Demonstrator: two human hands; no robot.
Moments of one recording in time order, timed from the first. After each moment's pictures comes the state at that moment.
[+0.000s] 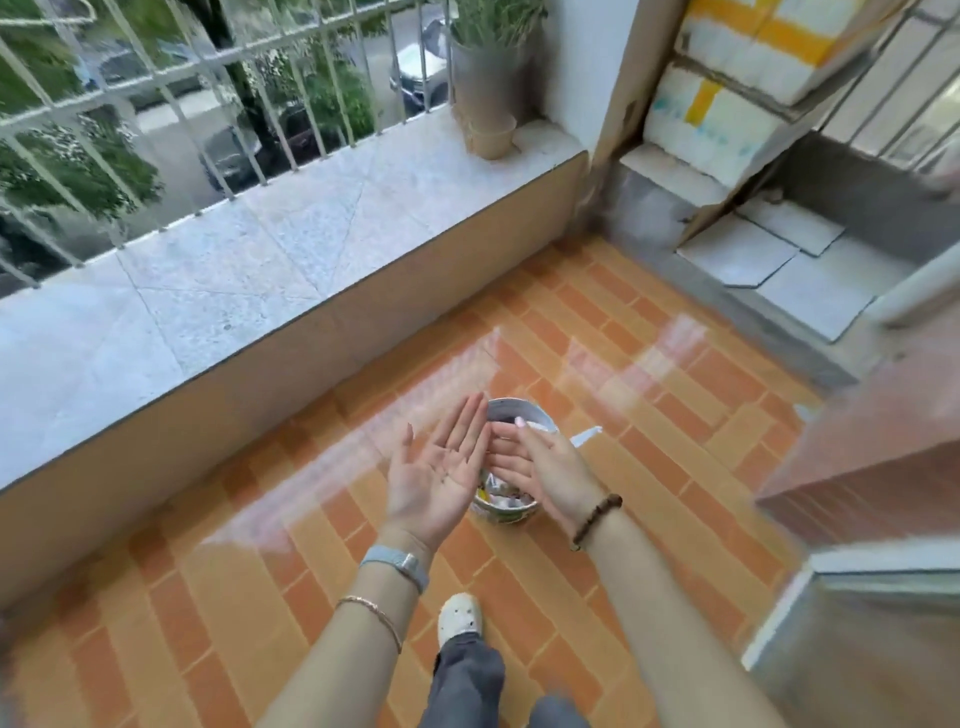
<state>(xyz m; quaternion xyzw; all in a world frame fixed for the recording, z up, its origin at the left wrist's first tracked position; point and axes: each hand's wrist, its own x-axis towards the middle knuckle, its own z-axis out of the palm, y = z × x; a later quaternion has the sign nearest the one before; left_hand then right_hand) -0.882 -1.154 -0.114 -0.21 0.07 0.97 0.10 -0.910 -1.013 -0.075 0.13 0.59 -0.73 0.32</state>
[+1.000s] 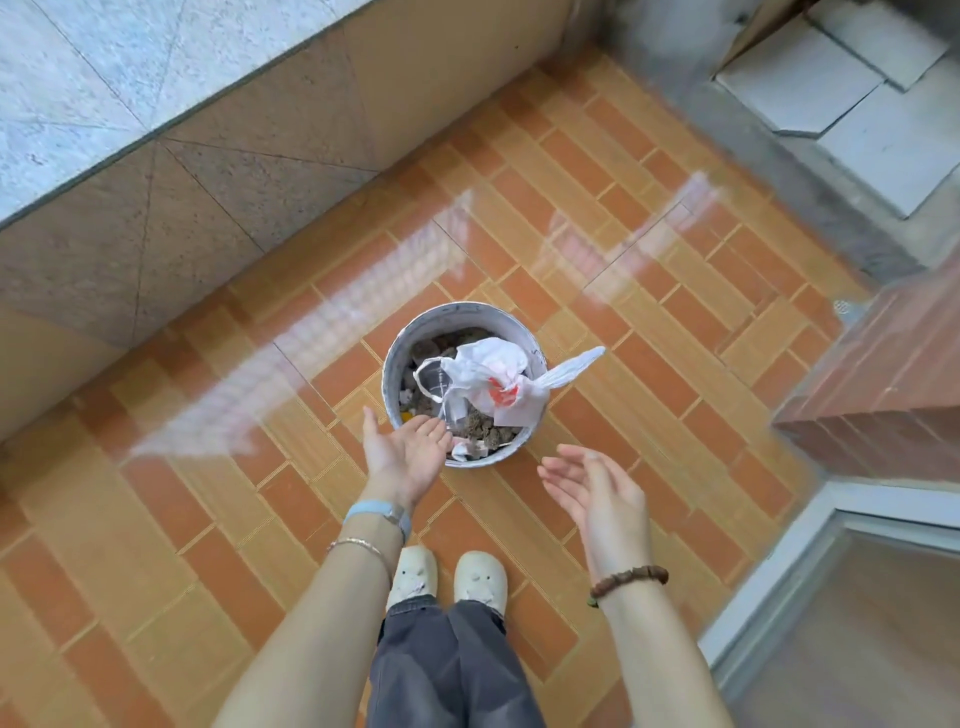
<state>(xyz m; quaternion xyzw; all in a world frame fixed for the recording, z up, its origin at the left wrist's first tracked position) -0.990 -1.112 -0.453 -0.51 0.09 0.85 0.08 -0.955 -0.923 -0.345 0.38 0.63 -0.66 0.15</state>
